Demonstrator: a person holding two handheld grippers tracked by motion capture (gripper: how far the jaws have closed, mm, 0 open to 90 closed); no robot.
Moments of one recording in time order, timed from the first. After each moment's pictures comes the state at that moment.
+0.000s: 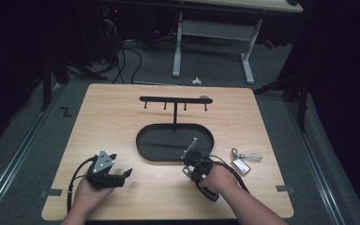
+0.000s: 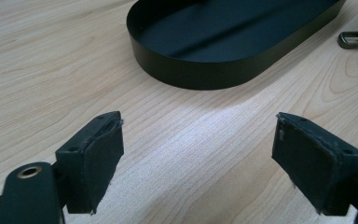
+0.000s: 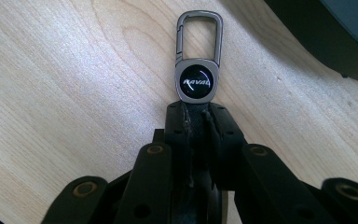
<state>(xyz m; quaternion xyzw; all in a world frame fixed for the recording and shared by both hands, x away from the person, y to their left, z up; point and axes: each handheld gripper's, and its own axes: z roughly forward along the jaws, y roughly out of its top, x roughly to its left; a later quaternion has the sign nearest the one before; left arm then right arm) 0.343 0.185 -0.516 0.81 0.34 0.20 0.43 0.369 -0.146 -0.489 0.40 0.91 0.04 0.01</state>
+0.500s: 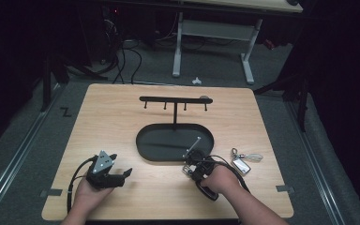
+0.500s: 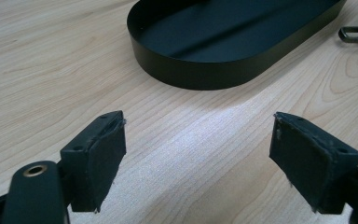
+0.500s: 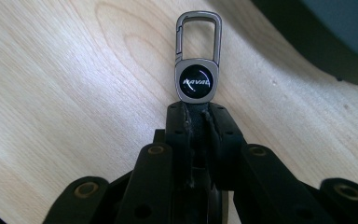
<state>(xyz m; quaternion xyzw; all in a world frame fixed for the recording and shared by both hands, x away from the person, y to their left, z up) 0.342 0.185 -0.516 0.81 0.34 0.20 0.43 0.368 -0.152 -0.485 0.42 0.90 0.07 0.01</state>
